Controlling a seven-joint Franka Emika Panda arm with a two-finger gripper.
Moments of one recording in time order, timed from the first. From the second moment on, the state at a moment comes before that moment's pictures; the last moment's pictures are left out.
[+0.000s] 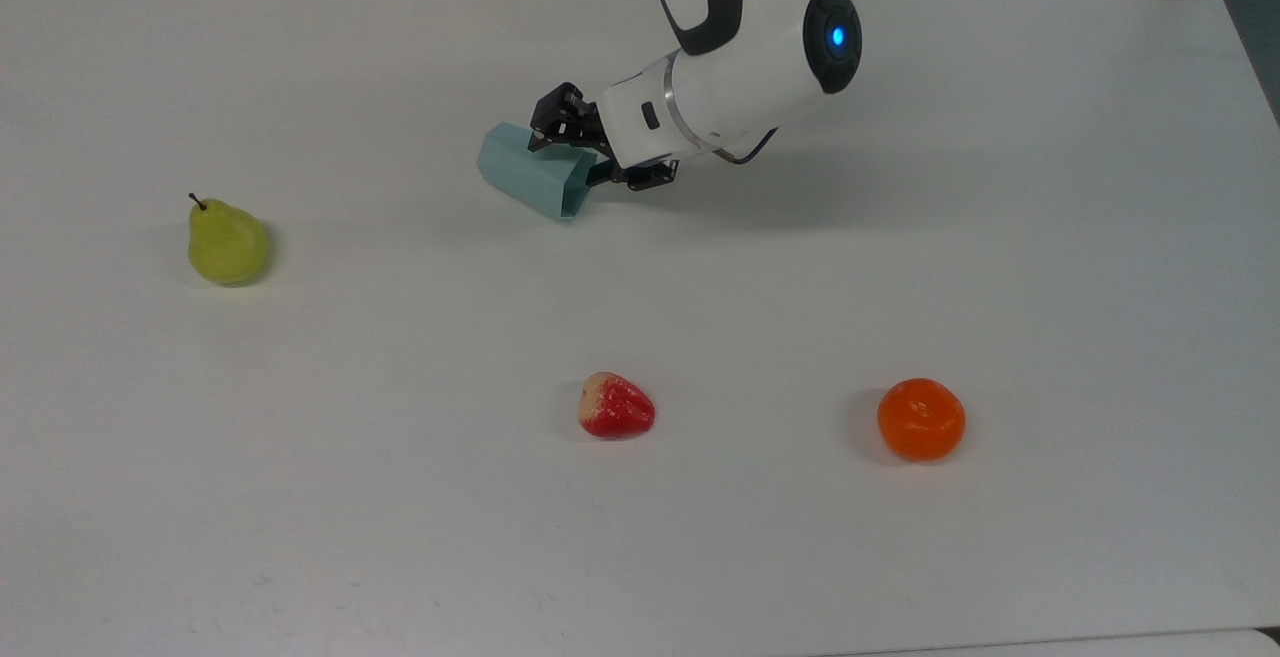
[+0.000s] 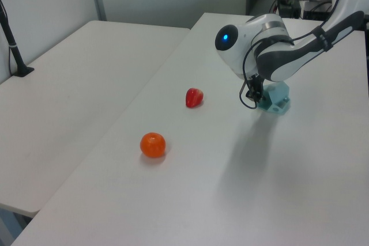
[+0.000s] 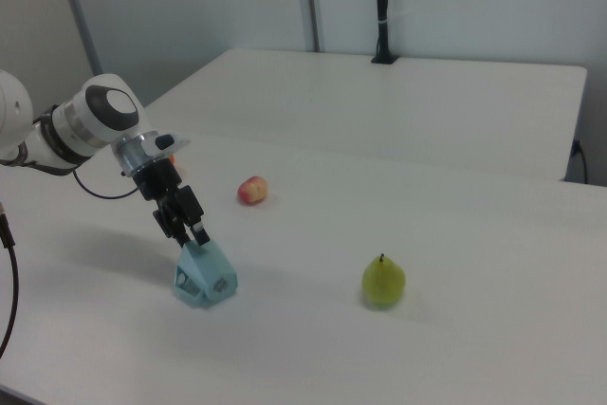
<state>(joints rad) 0.33 0.46 0.02 -1.66 -0.57 1.64 0.70</state>
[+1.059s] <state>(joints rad) 0.31 0.44 0.01 -1.64 -0.62 1.49 0.48</state>
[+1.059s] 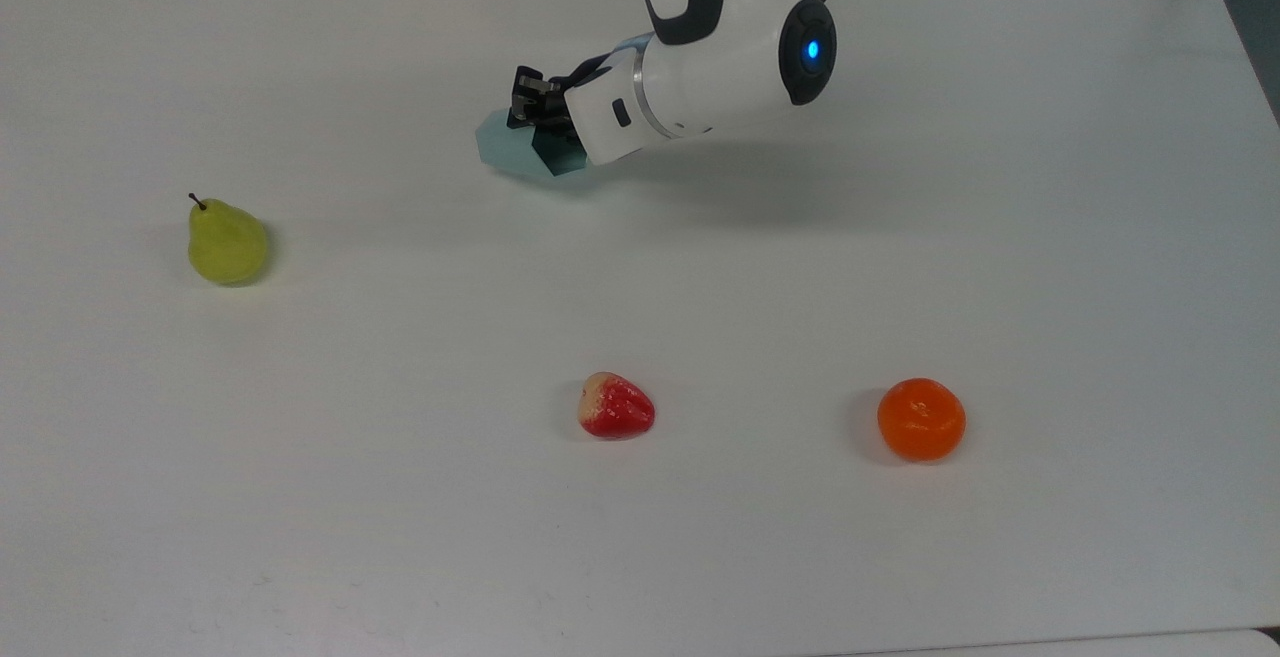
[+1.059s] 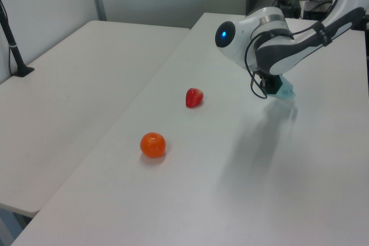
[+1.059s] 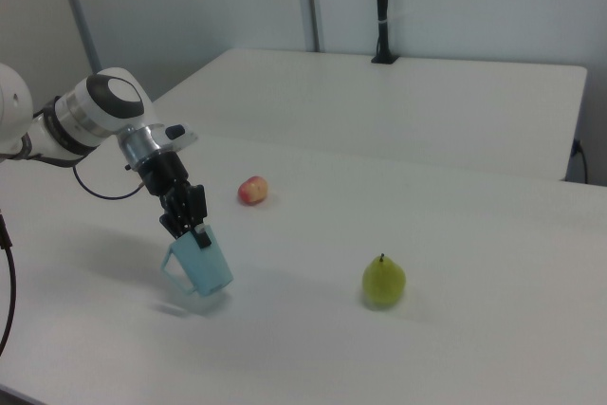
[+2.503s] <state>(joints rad) 0.18 0.38 0.01 -1.64 -0.03 1.94 -0.55</state>
